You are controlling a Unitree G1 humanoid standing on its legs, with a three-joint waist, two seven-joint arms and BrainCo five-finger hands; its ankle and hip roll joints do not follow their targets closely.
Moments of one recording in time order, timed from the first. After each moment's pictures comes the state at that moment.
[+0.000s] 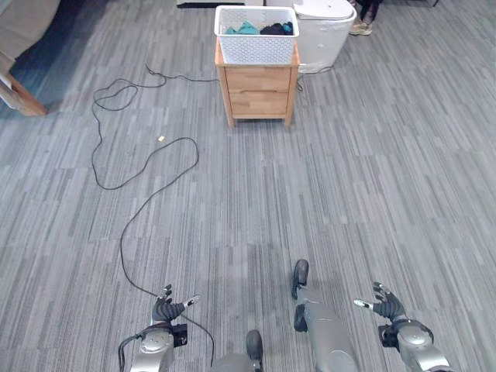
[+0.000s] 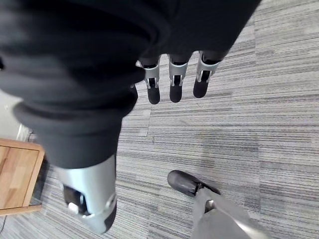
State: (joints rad) left arm 0.04 0.34 -0.05 0.79 -0.27 -0.11 0.08; right arm 0.04 -0.37 0.20 0.72 0.19 -0.05 -0.11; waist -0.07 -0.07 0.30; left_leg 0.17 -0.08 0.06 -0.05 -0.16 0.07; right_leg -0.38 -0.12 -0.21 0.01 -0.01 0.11
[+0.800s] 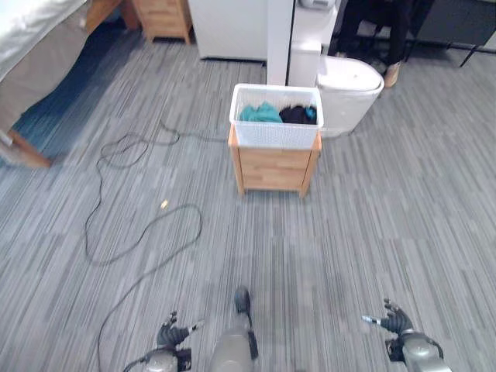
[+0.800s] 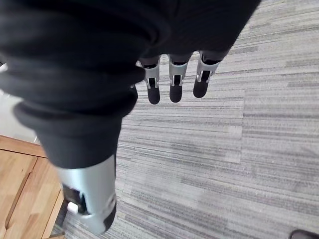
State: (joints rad) left arm 0.08 0.33 -0.07 0.85 -0.26 -0.08 0.07; right arm 0.04 -0.35 0.21 0.84 0.16 -0.05 -0.15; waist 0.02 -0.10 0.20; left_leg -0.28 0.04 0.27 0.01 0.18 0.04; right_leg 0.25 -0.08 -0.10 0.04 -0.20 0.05
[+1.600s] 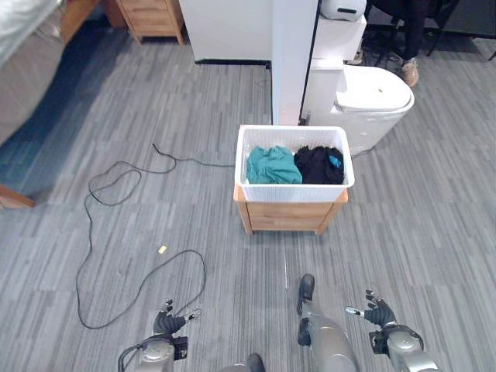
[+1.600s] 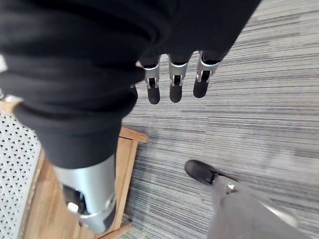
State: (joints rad) left arm 0.04 0.31 -0.10 0.87 -0.26 -0.09 0.08; right arm 0.00 -0.33 0.20 0.79 0.16 -0.04 -0.13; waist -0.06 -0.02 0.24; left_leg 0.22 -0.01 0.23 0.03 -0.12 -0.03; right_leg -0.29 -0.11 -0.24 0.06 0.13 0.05
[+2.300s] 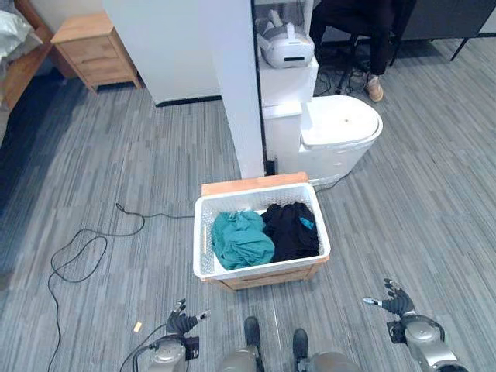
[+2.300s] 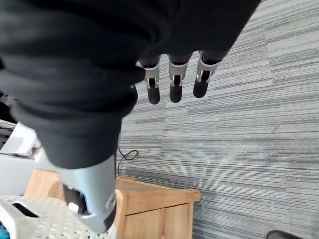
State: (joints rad) left arm 0.07 0.29 -0.10 0.85 -0.26 -0.09 0.07; right arm -0.01 -0.42 0.20 0.73 0.15 -0.04 -0.15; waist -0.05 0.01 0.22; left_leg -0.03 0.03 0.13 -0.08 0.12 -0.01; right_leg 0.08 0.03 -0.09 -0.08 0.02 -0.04
